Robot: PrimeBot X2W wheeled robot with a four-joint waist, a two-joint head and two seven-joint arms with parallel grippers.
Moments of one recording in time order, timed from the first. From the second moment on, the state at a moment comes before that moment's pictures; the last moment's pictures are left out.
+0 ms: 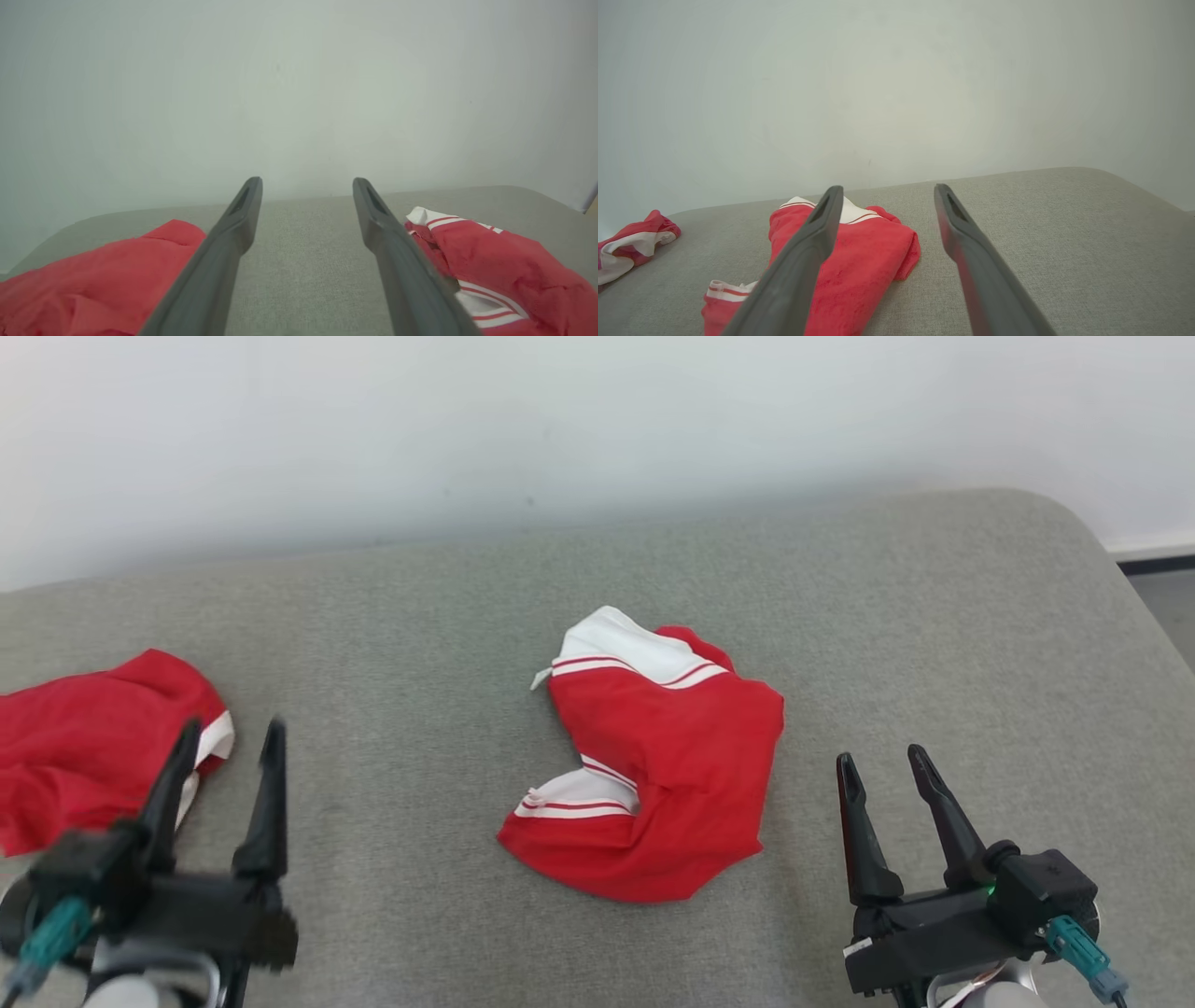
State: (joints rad) left arm -0.25 0.39 -0.22 0.13 -0.47 0.05 -0.26; right arm -0.13 -0.05 0.11 0.19 0.21 0.13 -0.26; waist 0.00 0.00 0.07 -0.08
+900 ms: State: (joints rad) left arm 0.05 0.27 0.02 0.02 -0.42 -0.02 -0.26; right arm -0.07 -0.05 0.07 0.18 0.17 0.13 -0.25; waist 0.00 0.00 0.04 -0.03
